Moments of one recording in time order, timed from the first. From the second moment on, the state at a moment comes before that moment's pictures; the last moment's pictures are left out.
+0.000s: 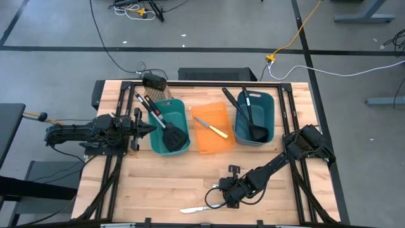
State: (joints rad) left arm 0.00 0.07 0.12 0.03 -0.09 -0.02; right arm 0.61 1.97 1.17 -0.45 0.26 0.64
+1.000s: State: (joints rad) left arm 0.00 0.09 0.12 0.03 0.01 -0.03; right arm 0.61 1.96 1.26 -0.55 0.32 0.63
